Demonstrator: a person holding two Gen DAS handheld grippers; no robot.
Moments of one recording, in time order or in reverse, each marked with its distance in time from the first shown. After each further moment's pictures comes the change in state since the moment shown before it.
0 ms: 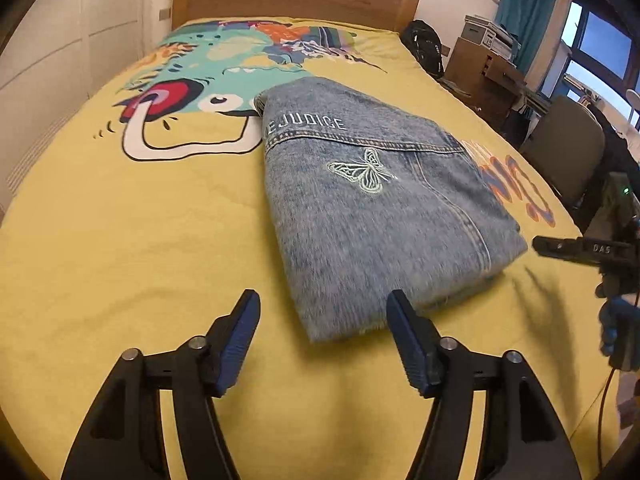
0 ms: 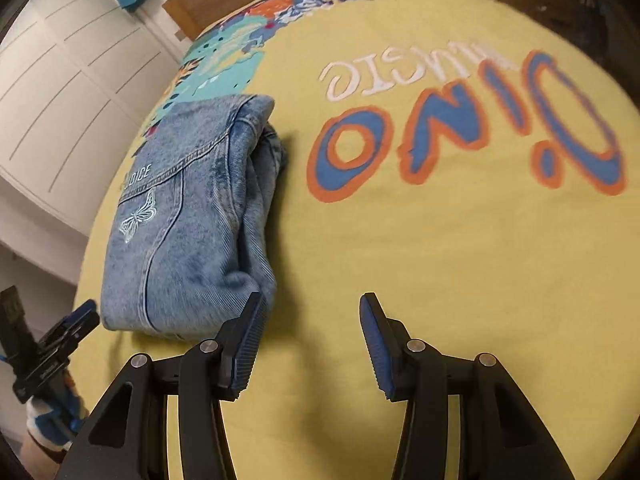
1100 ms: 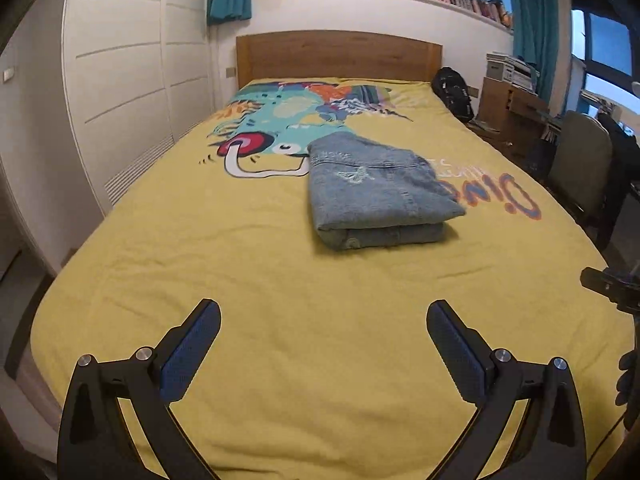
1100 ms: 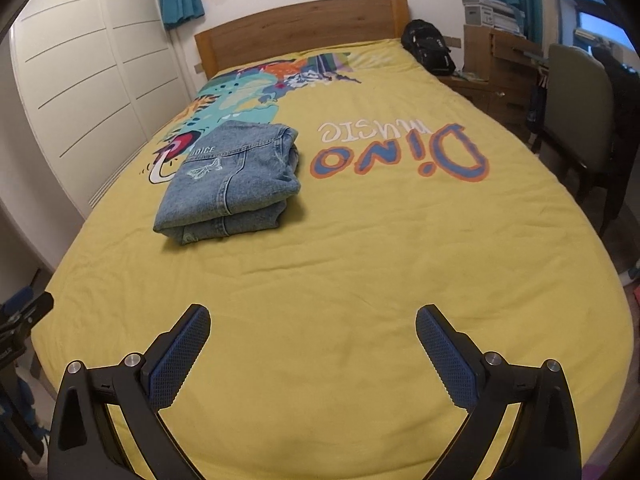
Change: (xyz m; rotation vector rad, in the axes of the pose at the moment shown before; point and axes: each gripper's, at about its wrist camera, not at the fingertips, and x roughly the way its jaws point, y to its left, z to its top) left arm -0.184 -0.113 -0.130 -0.012 -0.212 0.239; right arm -0.178 0.045 -0.185 -0.132 -0.268 -0.166
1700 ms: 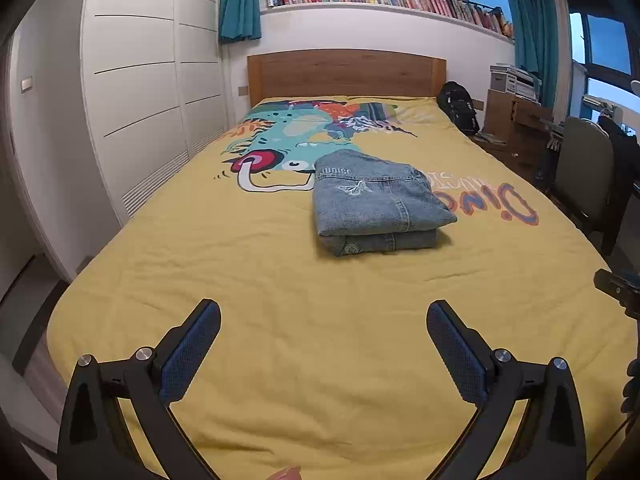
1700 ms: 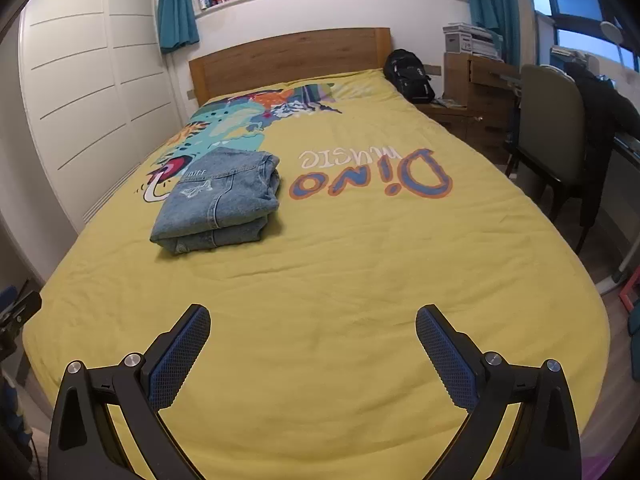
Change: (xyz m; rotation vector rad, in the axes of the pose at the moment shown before) left arm -0.022 -0.016 -0.014 -0.008 -0.060 0.068; right arm -0.053 -0.010 -0.027 -0.001 -0.110 -0.059
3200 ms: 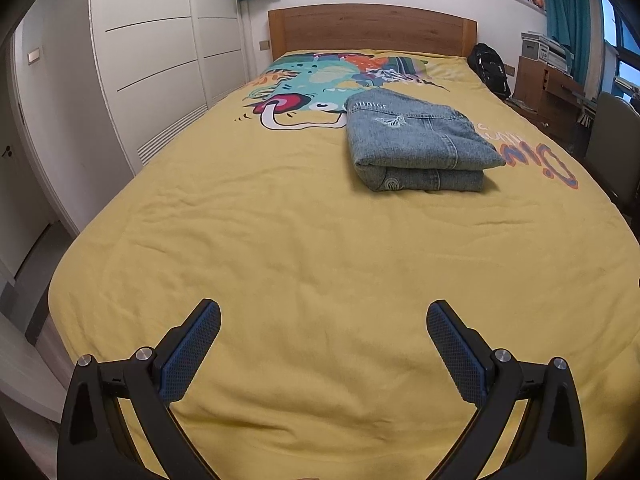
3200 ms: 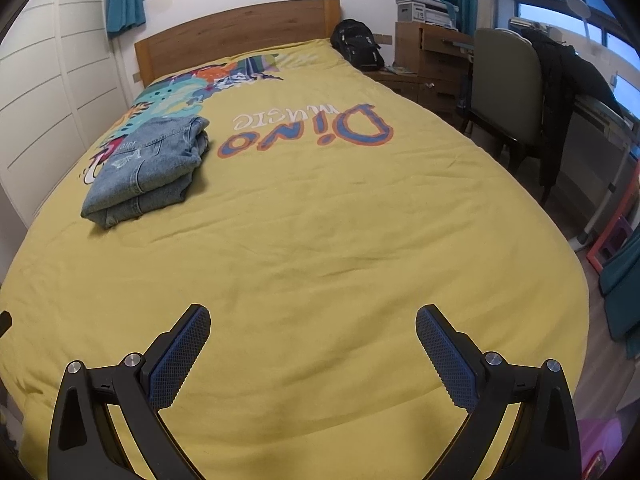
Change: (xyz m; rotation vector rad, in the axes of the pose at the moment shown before) left arm 0.052 0.016 -0.048 -0.035 0.158 0.075; right arm 0.035 -0.054 -0.042 0.069 0.106 -0.161
